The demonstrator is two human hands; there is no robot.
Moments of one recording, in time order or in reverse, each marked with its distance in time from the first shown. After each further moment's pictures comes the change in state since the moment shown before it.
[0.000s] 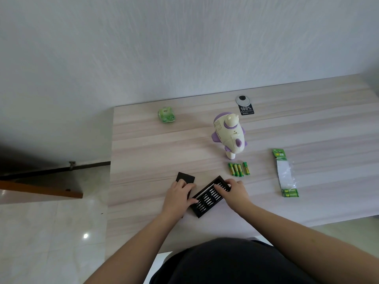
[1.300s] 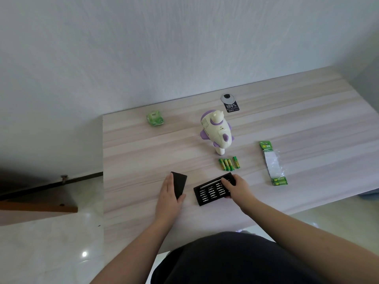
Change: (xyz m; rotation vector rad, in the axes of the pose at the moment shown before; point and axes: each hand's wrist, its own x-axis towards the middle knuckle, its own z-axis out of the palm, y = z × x) left_hand -0.016 -0.008 0.012 -0.247 0.143 -0.191; right_hand -0.023 0.016 -0.020 0.563 0.029 0.056
